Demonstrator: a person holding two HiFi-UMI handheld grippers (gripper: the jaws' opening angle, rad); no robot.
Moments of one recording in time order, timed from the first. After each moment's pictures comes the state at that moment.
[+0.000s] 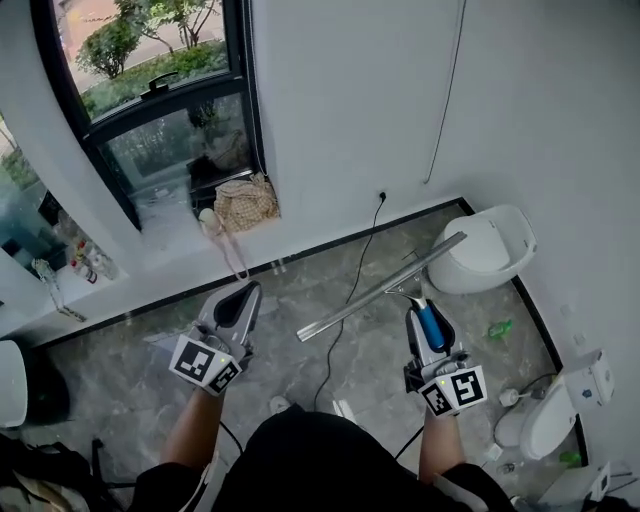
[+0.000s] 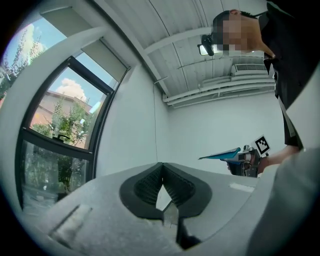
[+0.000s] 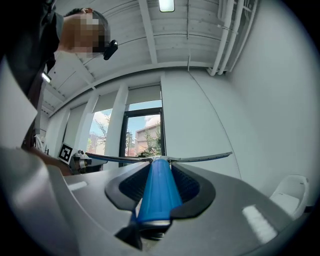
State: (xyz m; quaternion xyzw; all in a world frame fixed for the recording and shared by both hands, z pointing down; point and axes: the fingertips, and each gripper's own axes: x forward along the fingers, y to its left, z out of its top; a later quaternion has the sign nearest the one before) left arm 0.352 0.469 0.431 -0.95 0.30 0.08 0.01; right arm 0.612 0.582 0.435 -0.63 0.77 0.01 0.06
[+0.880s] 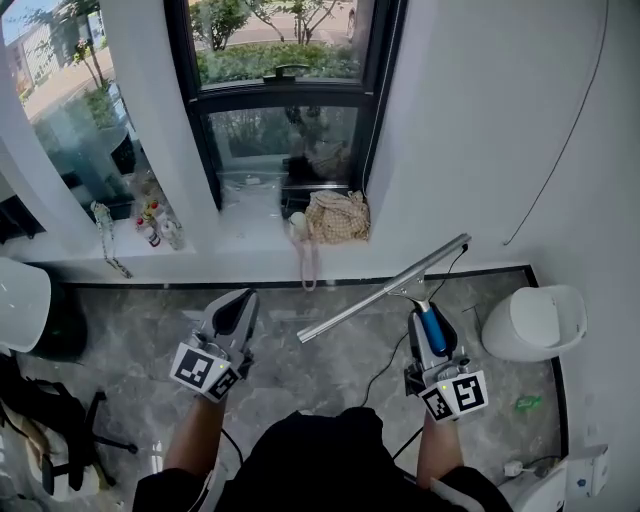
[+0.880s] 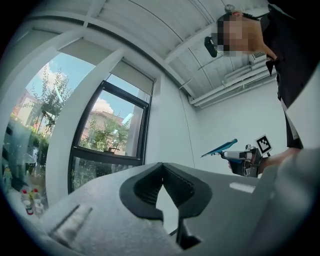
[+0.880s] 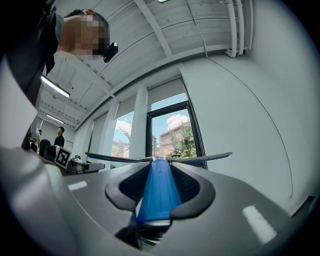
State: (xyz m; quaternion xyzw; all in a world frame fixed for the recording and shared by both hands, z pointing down) left arm 0.129 0.427 0.432 -0.88 0.47 0.09 0.01; right arm 0.421 0.446 0.419 -0.50 0.86 0.02 0.09
